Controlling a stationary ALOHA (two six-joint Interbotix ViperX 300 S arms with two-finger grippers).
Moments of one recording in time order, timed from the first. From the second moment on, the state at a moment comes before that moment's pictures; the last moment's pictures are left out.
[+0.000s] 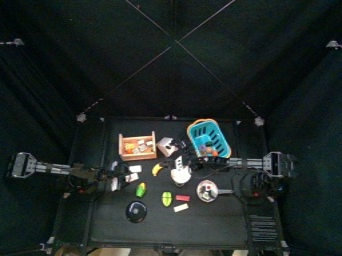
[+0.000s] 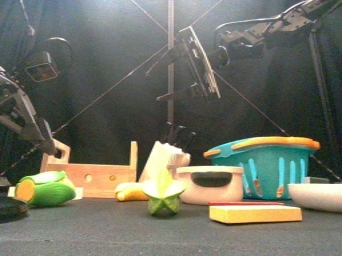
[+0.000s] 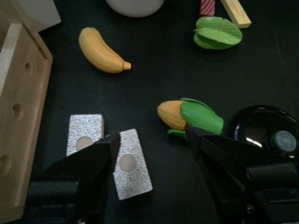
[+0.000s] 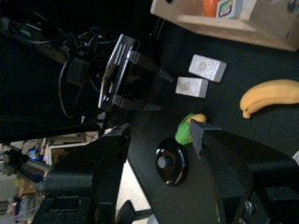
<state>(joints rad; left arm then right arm) 0.08 -0.68 1.34 0.54 -0.04 -0.61 -0.22 -0.09 0.53 -1.23 -0.20 2.38</state>
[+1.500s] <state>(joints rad) 0.10 -0.68 1.35 0.54 -0.04 -0.61 -0.31 -0.03 0.36 -1.97 -0.52 3.13</state>
